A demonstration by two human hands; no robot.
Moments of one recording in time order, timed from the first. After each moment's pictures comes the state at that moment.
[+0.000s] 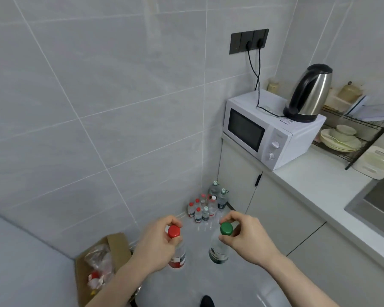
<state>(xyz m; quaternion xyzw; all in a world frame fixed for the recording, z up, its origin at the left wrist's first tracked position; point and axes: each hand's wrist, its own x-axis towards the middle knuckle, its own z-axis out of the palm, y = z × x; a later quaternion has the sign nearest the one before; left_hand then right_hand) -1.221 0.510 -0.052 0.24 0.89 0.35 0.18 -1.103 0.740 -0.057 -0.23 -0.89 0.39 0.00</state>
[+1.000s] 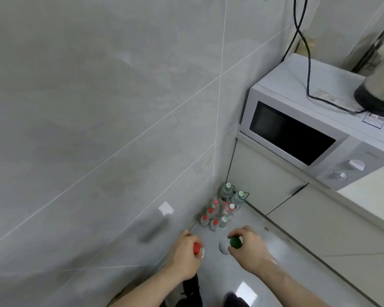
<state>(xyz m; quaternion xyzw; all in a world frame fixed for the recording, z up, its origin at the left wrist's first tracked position) -1.615 0.663 -0.237 0.35 0.87 0.15 0.31 -1.470 0.825 -0.230 -0.42 -0.81 0.39 -0.13</state>
